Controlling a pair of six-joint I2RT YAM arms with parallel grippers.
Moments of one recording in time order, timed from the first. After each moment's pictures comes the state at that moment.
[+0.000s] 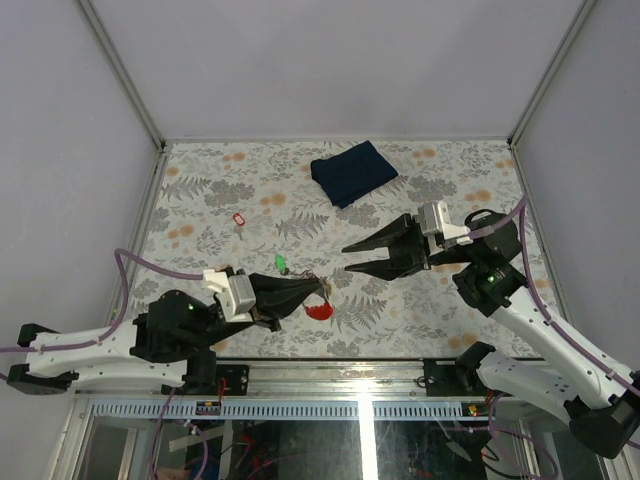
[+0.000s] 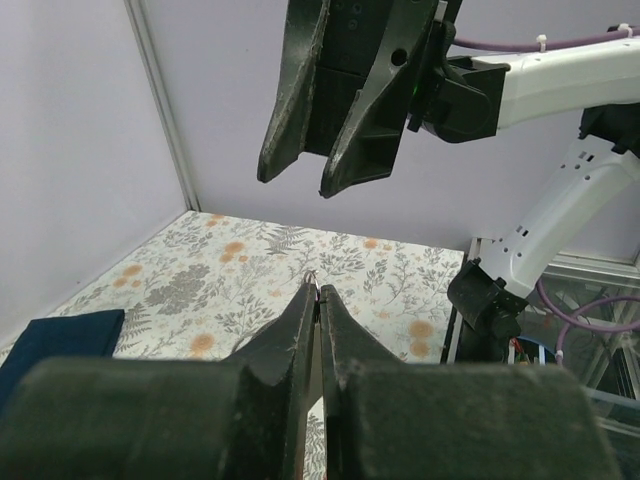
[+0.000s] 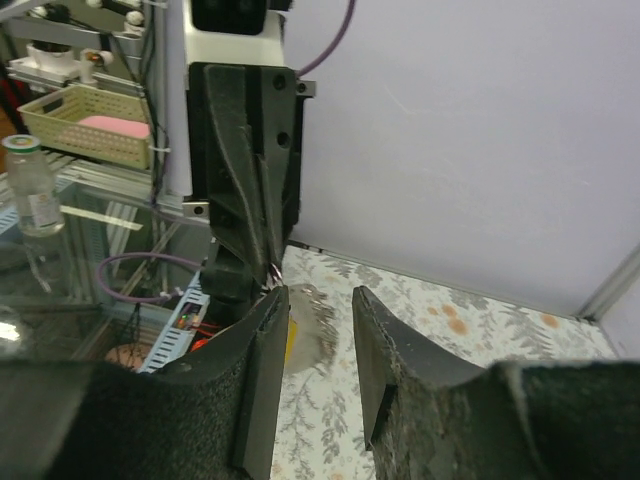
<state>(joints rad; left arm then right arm) -1.45 0.59 0.71 0.19 -0.23 0.15 0.68 0.91 0.91 0.42 -1.01 0.12</state>
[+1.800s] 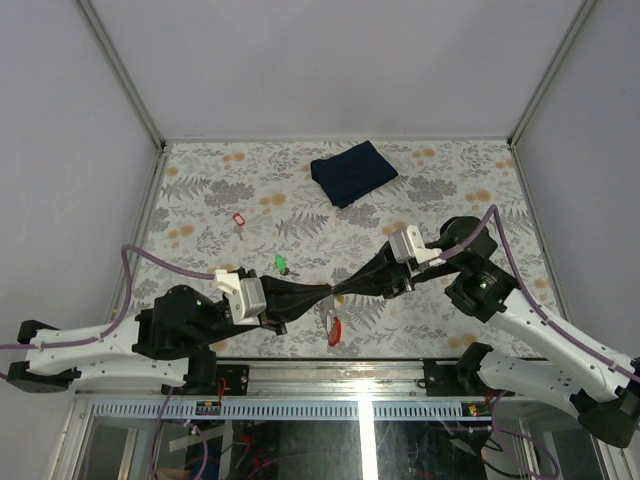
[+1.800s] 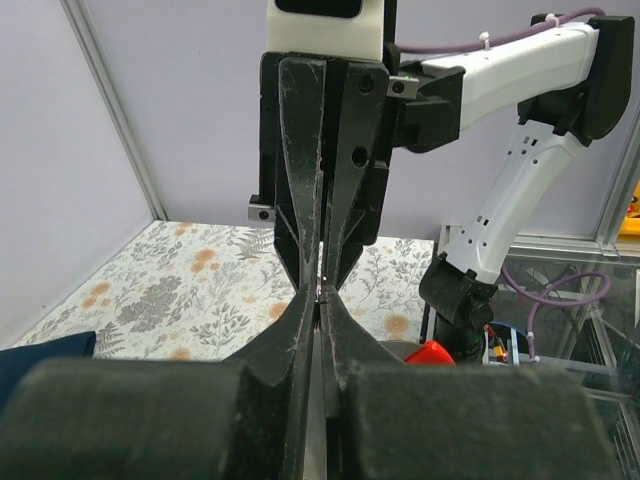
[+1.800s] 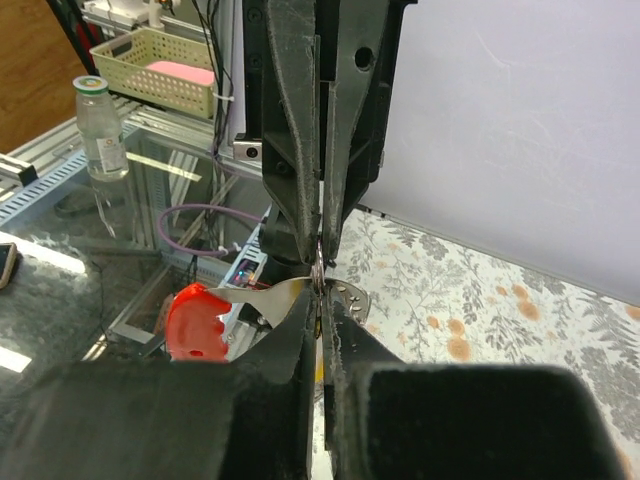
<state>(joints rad) -1.45 0.65 0.78 0.15 -0.13 0.15 0.83 0.92 0.89 0.26 -1.04 -0.02</state>
